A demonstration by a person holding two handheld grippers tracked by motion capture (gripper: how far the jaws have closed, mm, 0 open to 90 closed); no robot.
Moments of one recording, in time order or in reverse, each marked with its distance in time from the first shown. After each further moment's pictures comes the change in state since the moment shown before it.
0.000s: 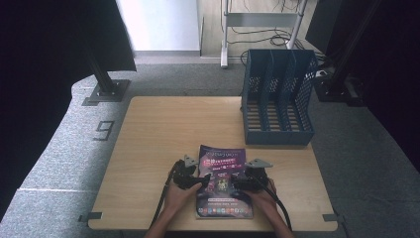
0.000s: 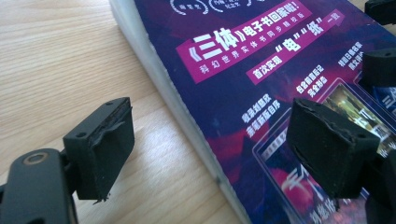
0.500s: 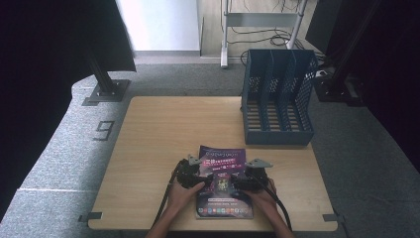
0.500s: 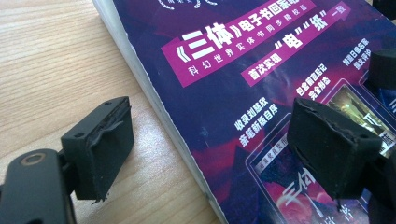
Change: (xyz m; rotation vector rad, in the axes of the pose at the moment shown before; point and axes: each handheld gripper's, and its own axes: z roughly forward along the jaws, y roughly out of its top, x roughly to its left) left arm -0.002 0.002 0.008 0.034 -0.014 -0.020; right arm 0.000 0.000 0.000 0.000 0.000 0.000
